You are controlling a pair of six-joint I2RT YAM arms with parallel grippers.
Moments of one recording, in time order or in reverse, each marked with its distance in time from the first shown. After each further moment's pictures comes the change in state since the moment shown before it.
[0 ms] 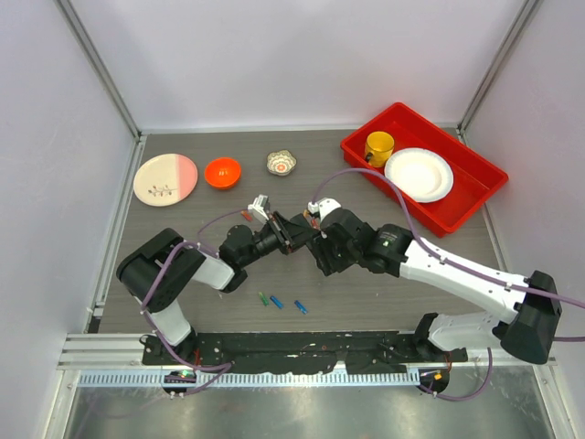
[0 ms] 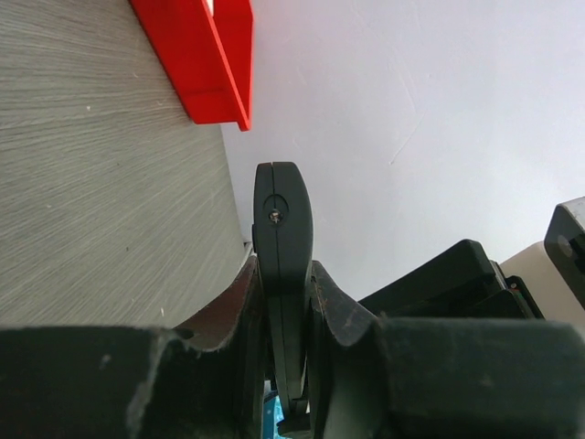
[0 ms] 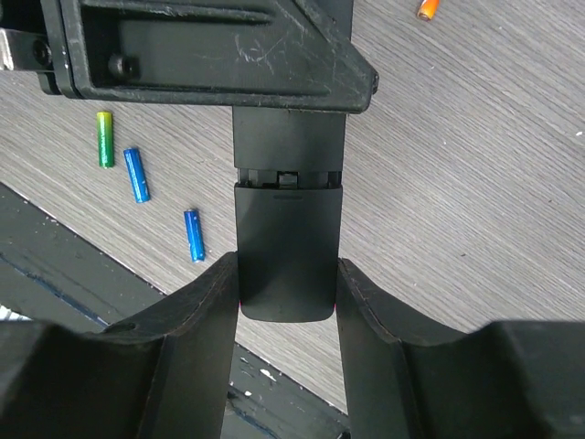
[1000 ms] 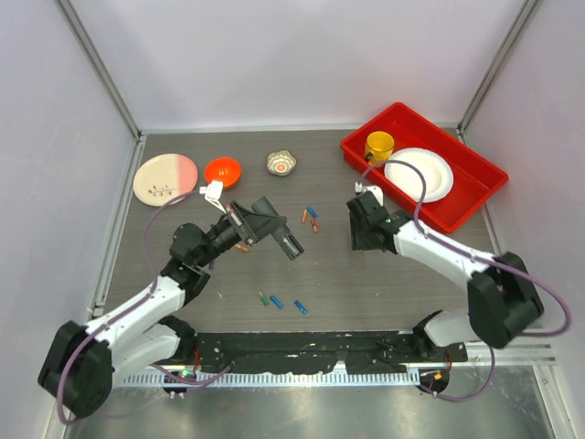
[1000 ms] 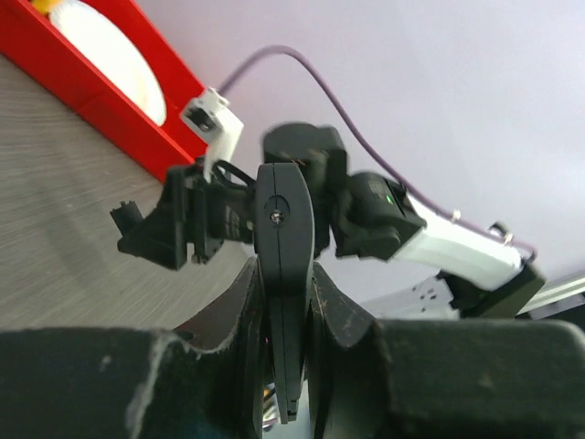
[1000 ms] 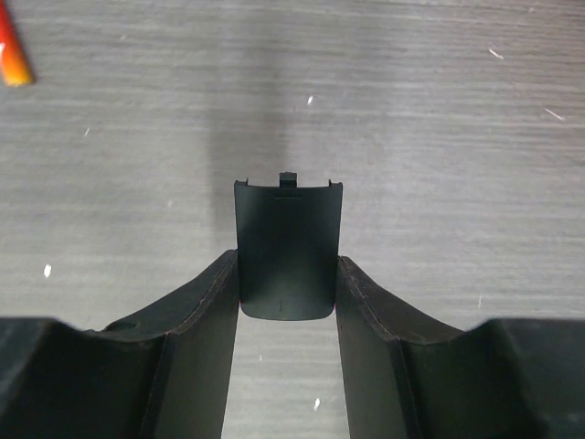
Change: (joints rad) left arm 0.158 -0.684 -0.051 -0.451 0.089 0.225; right arm -0.376 0.084 -0.185 0.150 0.174 0.071
